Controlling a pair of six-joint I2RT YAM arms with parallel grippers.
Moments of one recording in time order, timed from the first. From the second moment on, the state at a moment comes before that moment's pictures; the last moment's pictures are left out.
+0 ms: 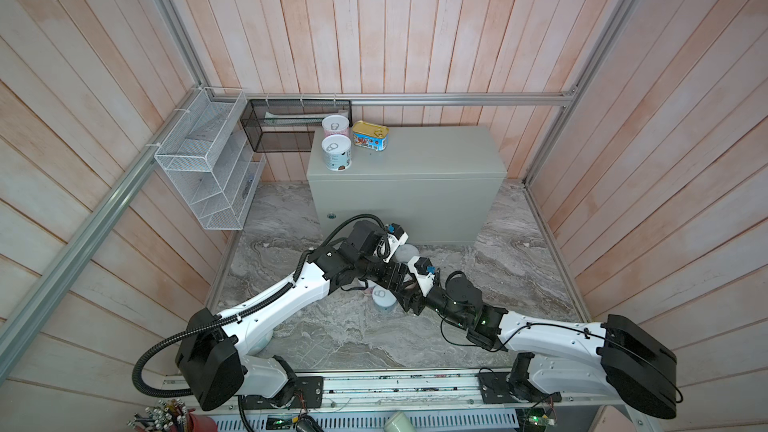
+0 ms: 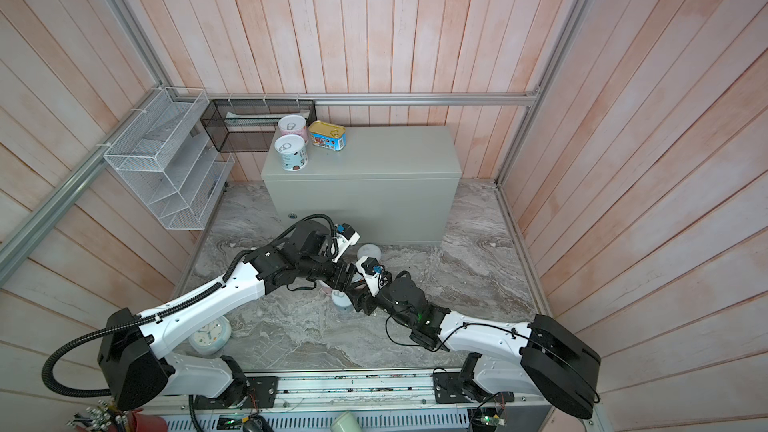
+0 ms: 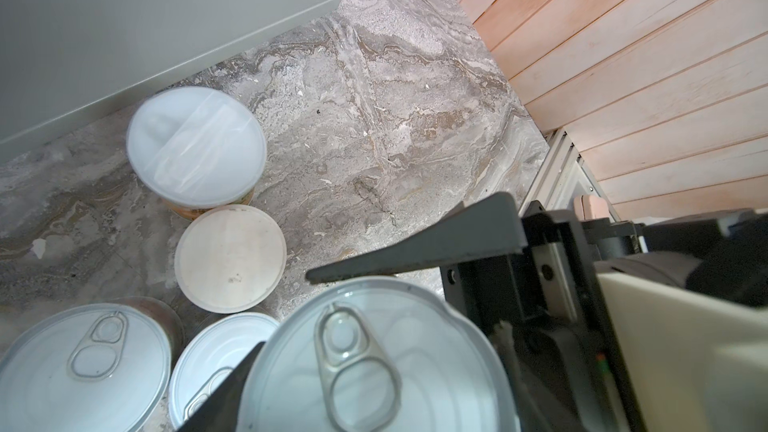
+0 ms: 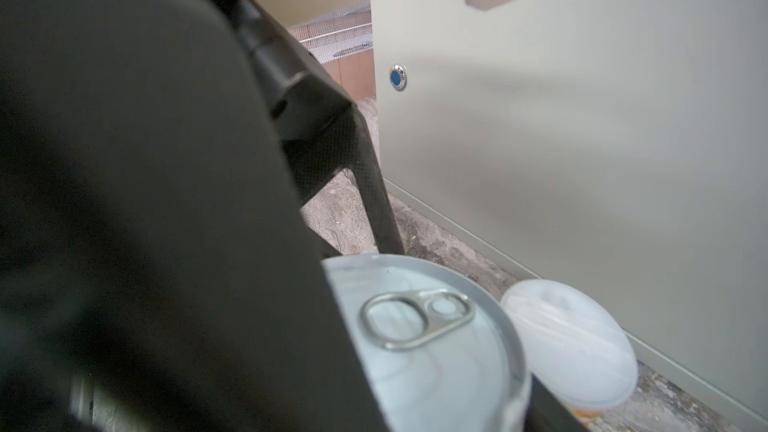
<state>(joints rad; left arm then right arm) -0.76 1.38 1.13 -0.53 0.41 -0.28 1.01 1.21 0.44 0.60 0.06 0.11</state>
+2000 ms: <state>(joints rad) -0.72 0.82 0.73 -0.37 -0.03 -0.43 1.00 1.10 0.58 0.38 0.28 0.33</state>
